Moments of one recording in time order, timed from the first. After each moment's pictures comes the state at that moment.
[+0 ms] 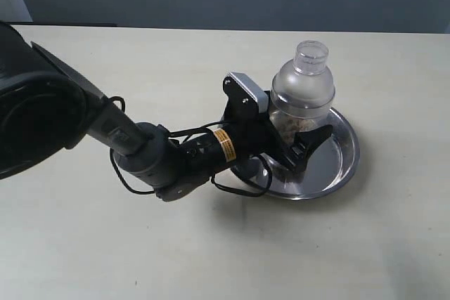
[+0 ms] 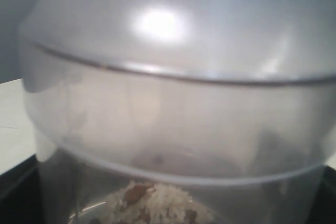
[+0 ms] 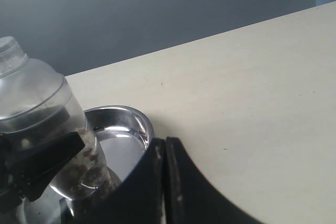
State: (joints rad) left arm -0.62 2.34 -1.08 0.31 -1.20 -0.24; right arm -0.01 0.00 0.00 0.22 0.32 0.10
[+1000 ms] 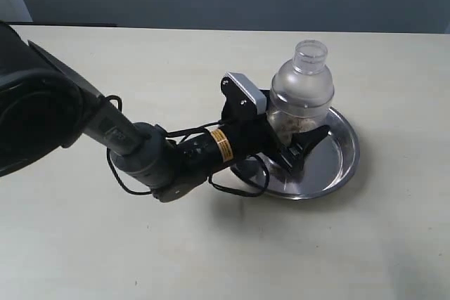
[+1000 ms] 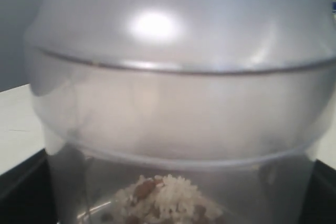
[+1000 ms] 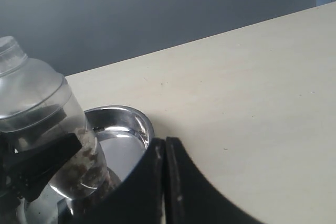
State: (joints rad) left arm -0.61 2.34 -1.07 0.30 -1.21 -0.19; right arm -0.01 0.00 0.00 0.22 0.32 0.10
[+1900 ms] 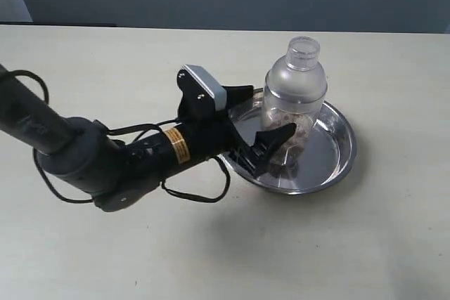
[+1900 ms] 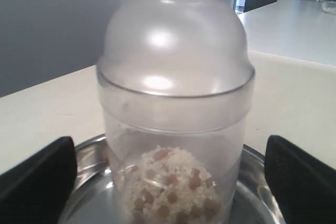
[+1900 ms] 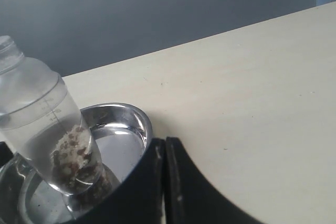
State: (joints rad) left arm -0.56 2.09 -0.76 0.30 -1.21 -0.17; right arm -0.01 0.00 0.00 0.22 0.32 0.10
